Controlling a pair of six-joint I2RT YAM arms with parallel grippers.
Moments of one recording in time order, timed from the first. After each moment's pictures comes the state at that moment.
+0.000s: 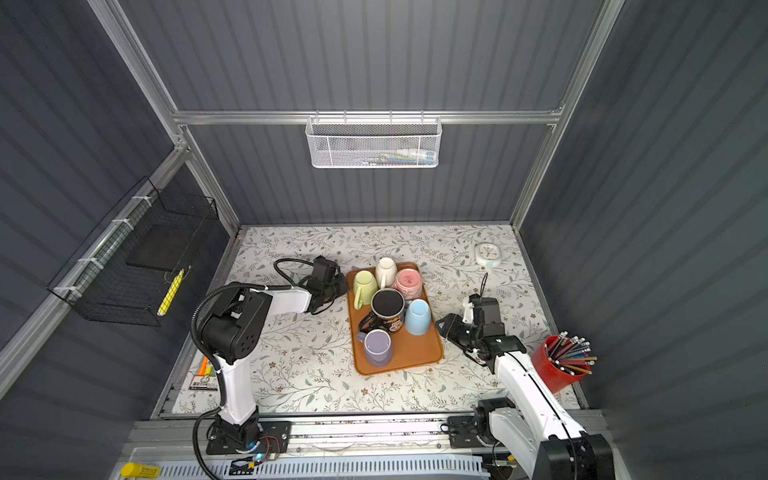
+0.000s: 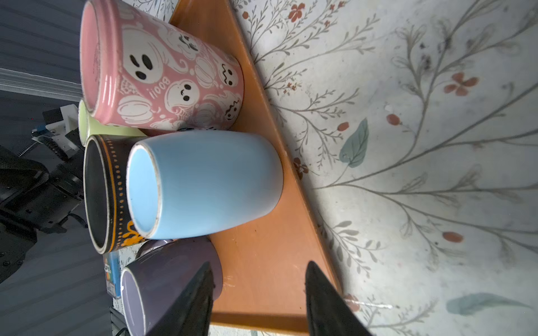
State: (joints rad) left arm -0.48 2.00 1.09 0.13 -0.02 -0.79; right arm 0.10 0.93 0.47 -0.40 -0.40 0.66
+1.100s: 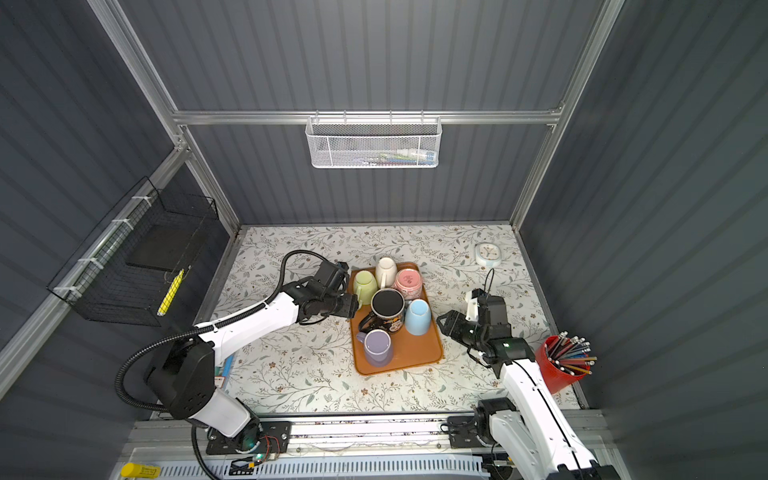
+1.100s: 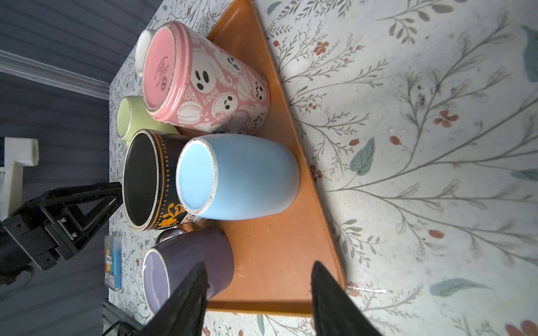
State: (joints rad) left arm -0.69 1.60 1.15 -0.53 -0.04 -0.37; right arm 0.10 0.82 0.54 -0.51 -0.39 0.60
